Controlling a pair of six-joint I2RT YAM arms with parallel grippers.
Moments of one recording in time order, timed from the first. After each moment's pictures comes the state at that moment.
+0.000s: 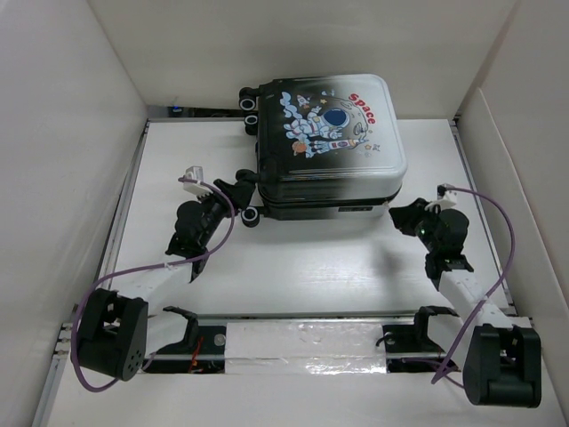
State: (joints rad) left arm -0.30 1.14 0.39 0.71 0.11 -0.79; right arm -0.06 0.94 0.32 0.38 -0.31 0.47
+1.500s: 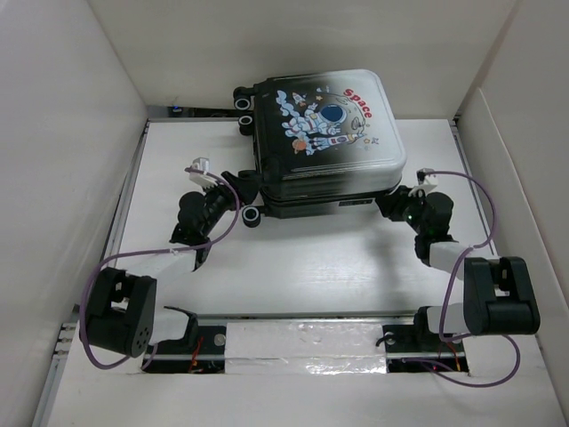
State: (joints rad) left arm -0.28 1.27 0.45 0.79 0.22 -0.78; right arm 0.00 1.34 0.42 0.68 -0.40 0.37
